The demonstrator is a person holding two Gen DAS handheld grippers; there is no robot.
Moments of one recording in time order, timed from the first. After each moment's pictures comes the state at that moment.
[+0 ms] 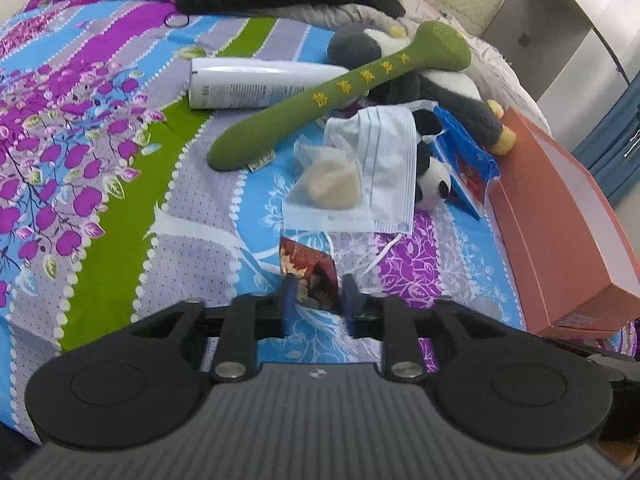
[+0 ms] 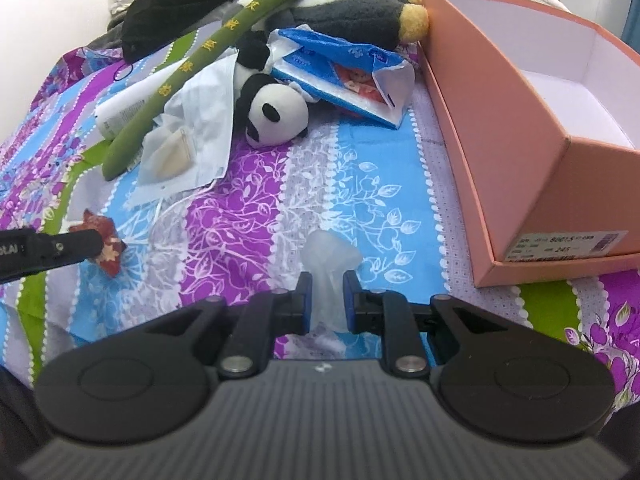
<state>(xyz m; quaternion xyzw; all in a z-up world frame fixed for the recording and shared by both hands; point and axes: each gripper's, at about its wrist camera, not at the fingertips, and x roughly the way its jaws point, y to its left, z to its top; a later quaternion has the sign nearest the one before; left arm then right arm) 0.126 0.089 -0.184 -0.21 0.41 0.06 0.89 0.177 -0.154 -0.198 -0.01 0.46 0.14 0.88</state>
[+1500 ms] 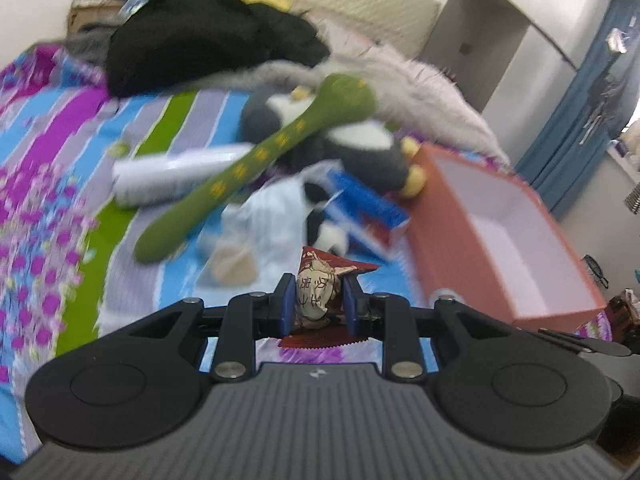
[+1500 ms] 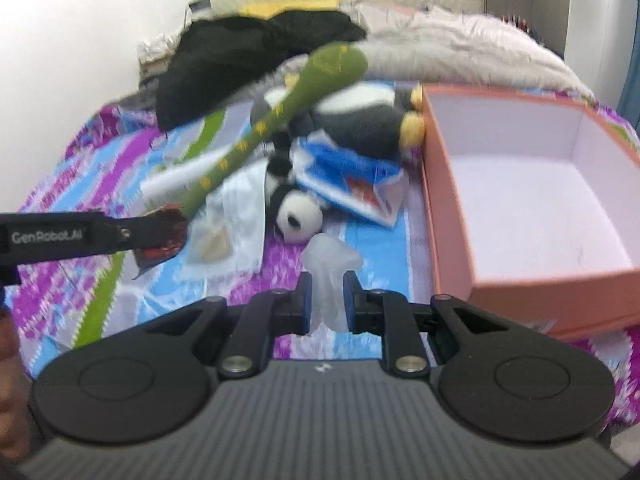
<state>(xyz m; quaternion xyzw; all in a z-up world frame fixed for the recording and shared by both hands) 0.141 0.039 -0.103 -0.17 0.36 0.00 0.92 0.167 -0.178 -0.101 0.00 0.37 0.18 0.91</state>
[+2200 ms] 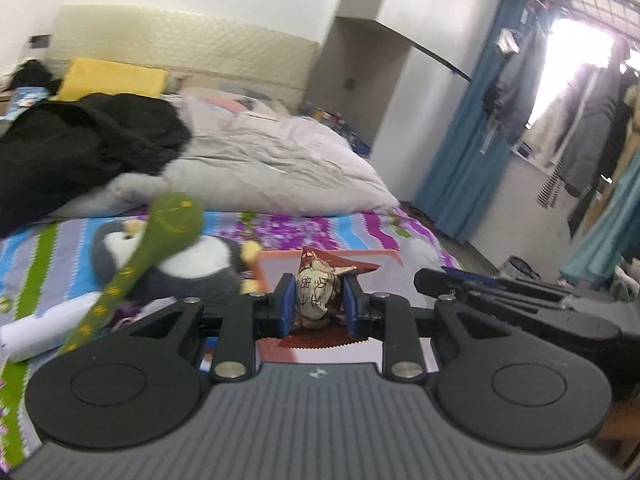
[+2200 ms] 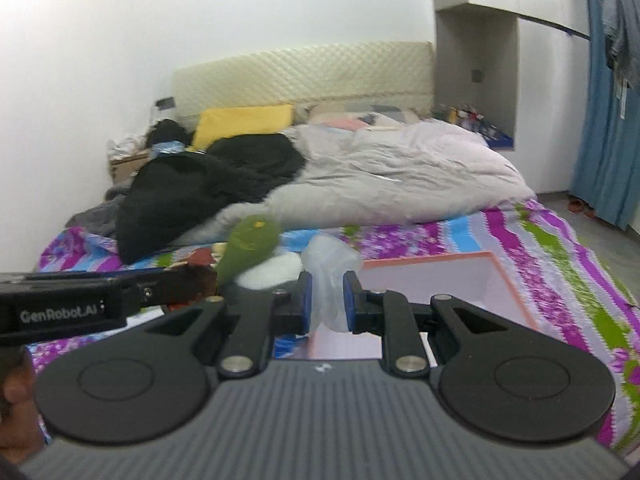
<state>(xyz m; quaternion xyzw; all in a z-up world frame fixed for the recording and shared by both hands) 0.209 -0.078 0.058 -0.12 0.27 -0.13 0.95 0.226 -0.290 0.038 0.02 0.26 0.12 0.96</state>
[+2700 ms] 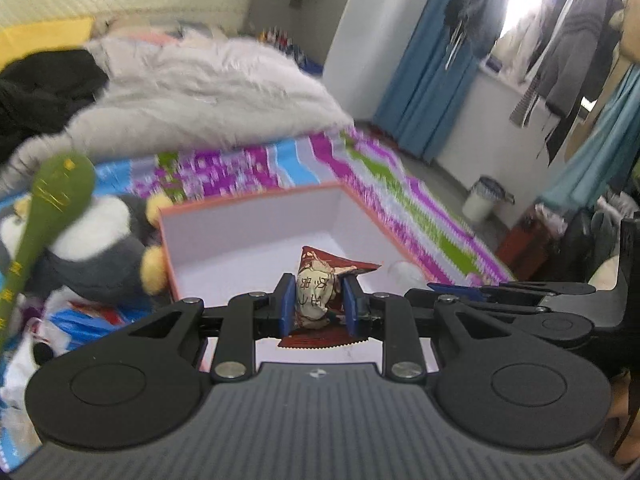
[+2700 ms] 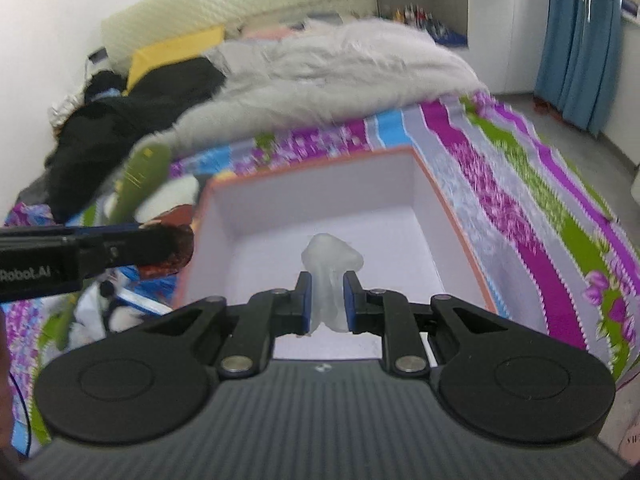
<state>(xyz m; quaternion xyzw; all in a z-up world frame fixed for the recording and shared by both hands) 0.318 -0.197 0.014 -0.07 0.36 -0.22 0.90 0.292 -0.388 -0.046 0.05 0.40 0.06 0.91</state>
